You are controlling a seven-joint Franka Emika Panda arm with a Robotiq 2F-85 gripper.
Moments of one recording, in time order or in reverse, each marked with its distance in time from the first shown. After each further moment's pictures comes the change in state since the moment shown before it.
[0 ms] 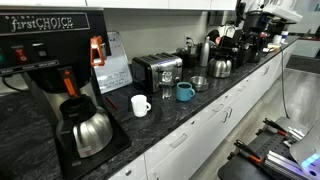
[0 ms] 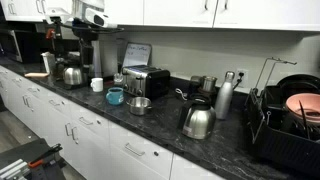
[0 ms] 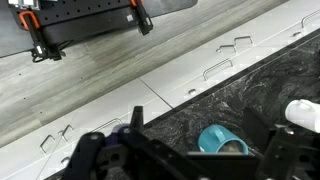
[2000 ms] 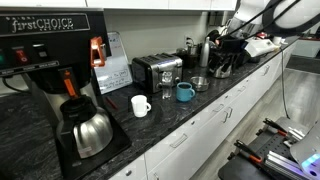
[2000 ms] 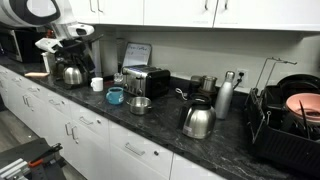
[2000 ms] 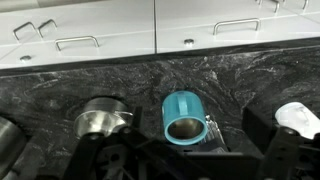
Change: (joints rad) arm 0.132 -0.003 0.323 -0.219 -0.120 0.626 0.063
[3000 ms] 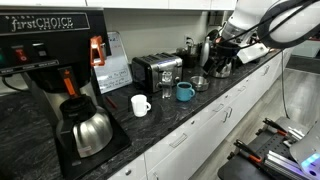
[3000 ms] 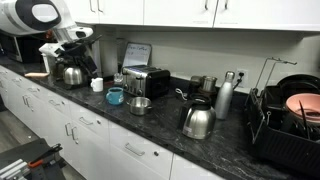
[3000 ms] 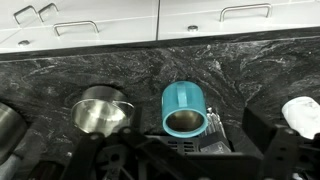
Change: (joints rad) arm -0.016 0.063 0.054 0.003 -0.087 0.103 0.092
